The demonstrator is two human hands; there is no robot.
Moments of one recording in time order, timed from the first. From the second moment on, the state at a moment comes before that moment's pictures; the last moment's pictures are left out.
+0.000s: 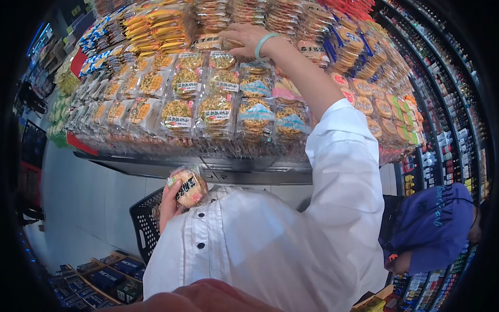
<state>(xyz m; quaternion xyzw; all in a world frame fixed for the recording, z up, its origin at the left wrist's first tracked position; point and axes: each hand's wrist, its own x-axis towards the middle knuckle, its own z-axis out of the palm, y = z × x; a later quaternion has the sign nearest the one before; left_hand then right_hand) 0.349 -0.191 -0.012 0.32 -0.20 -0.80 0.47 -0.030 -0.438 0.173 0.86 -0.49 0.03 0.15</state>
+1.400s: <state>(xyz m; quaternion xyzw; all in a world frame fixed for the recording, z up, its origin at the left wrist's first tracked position) 0.374 -0.208 0.028 0.26 -0.16 -0.77 0.56 0.169 -0.273 0.177 0.98 -0.16 0.11 -0.02</state>
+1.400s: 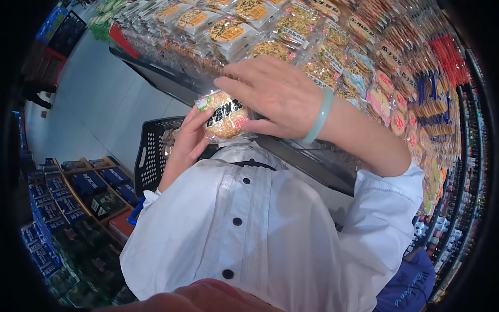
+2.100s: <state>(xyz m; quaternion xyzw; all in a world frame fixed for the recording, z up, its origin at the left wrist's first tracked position) 0.394 -0.201 0.027 0.22 -0.21 -0.73 0.62 0.227 -0.262 0.144 0.92 -0.36 0.05 -0.16</state>
